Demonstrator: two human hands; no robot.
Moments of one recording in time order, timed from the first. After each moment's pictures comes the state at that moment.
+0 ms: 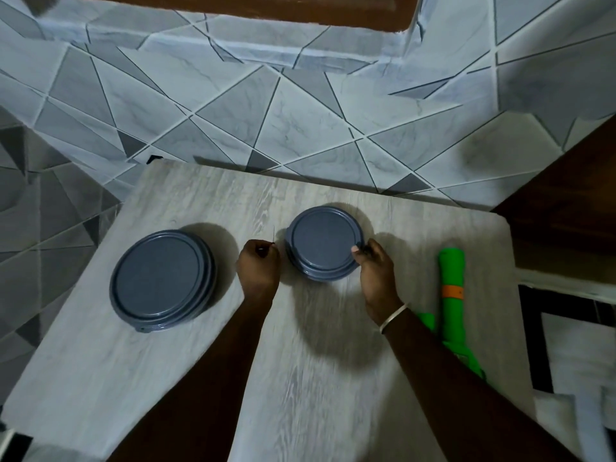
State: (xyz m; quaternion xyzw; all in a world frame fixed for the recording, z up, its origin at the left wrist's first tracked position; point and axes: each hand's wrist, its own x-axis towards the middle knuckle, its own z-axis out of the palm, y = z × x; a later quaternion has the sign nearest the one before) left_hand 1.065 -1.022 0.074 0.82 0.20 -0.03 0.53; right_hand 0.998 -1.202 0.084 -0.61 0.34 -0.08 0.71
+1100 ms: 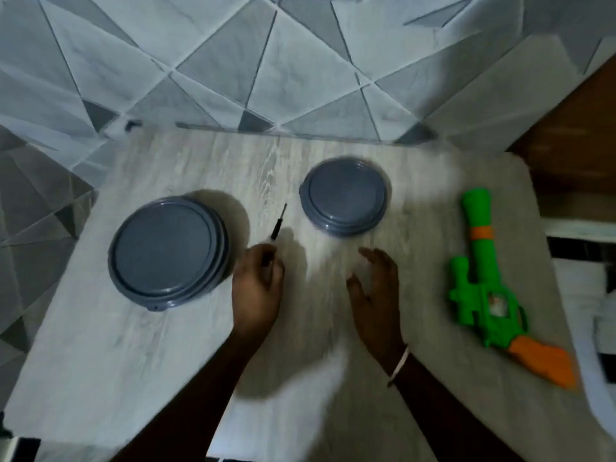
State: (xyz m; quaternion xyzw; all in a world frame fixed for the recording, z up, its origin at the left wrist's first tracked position) left_hand 0.992 -0.929 0.046 0.88 -0.09 -0.01 0.46; right_hand 0.895 -1.093 0.056 -0.81 0.30 -0.14 0.48
